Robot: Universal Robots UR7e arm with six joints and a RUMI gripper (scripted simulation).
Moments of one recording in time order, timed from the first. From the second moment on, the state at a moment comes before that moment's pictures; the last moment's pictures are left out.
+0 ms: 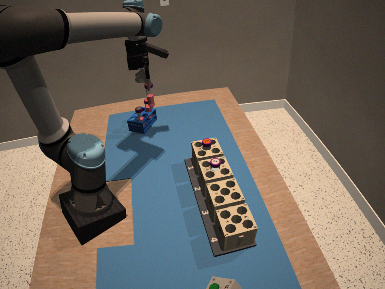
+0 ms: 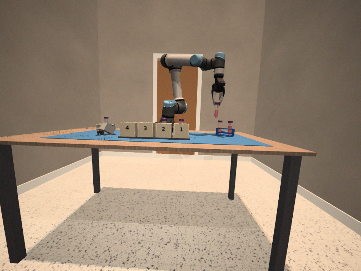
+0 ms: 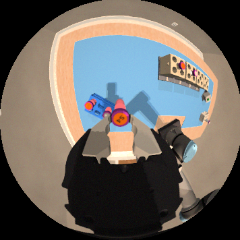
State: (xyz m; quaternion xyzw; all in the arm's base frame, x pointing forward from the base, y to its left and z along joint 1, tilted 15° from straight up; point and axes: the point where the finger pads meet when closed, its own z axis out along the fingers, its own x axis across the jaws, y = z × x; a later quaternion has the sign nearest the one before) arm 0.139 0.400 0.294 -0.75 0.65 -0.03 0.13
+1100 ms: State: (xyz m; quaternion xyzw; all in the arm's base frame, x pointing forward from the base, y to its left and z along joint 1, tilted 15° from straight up) arm 0.237 0.233 0.286 -0.76 0.63 -0.03 0.13
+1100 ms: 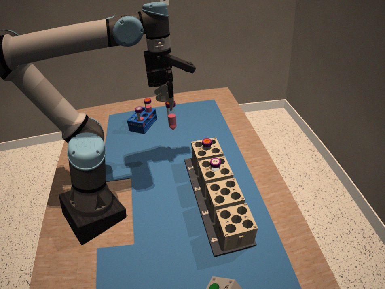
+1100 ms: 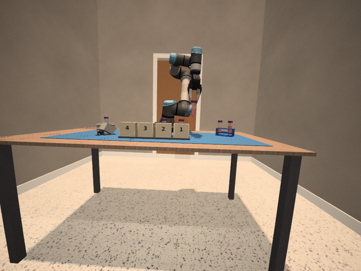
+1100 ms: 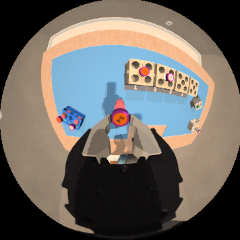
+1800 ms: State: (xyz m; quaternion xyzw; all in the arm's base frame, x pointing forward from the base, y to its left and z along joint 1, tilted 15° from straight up) arm 0.297 0.128 0.281 -0.76 0.63 -0.03 0.13
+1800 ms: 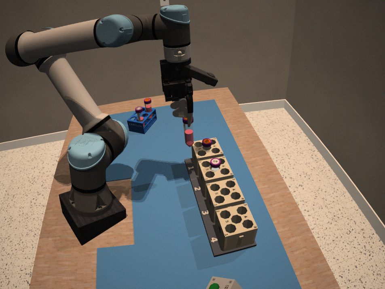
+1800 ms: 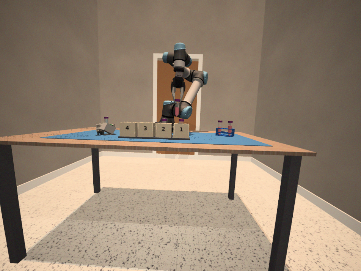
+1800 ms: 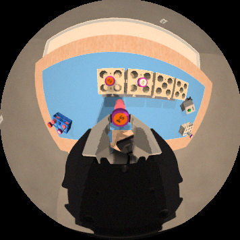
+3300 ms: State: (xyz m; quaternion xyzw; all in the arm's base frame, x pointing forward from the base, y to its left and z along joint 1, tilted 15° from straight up) arm 0.401 -0.043 0.262 -0.76 0.63 -0.02 0.13
